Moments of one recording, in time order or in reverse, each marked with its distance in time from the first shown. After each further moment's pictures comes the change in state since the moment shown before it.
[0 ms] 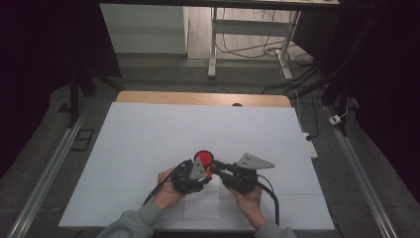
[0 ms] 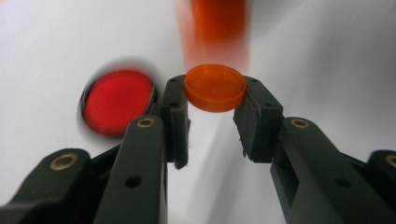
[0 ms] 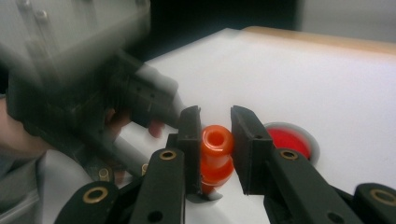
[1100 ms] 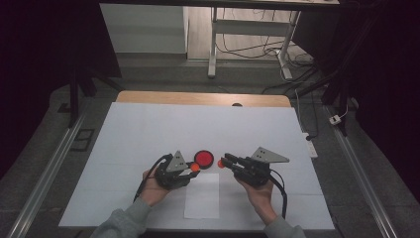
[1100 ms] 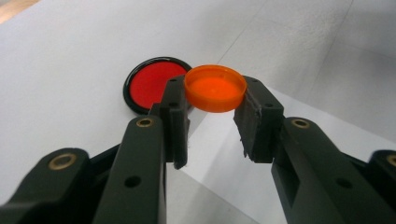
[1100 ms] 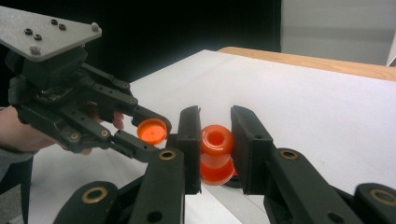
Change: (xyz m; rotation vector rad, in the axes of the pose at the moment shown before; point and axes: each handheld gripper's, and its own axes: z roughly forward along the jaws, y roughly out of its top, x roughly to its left) left arm 0.031 -0.024 -0.038 -0.185 -0.035 -0.172; right arm -0.023 0.011 -0.020 -0.005 -0.011 0.028
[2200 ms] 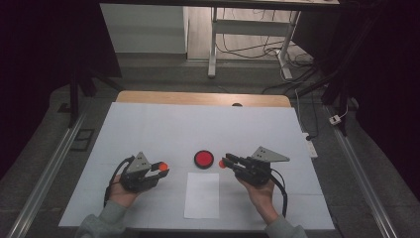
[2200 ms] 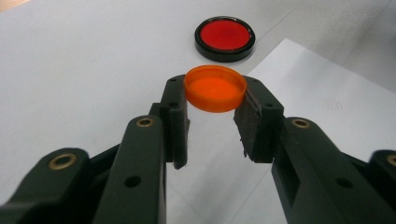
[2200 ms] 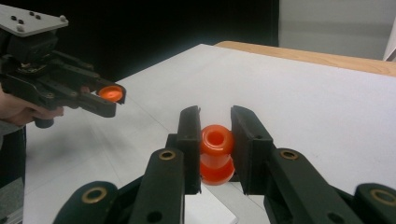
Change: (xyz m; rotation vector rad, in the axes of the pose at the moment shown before) left arm 0.030 -0.057 -0.062 -0.027 0.084 -0.161; right arm -0.004 0.000 -0.001 0.022 -0.013 -0.004
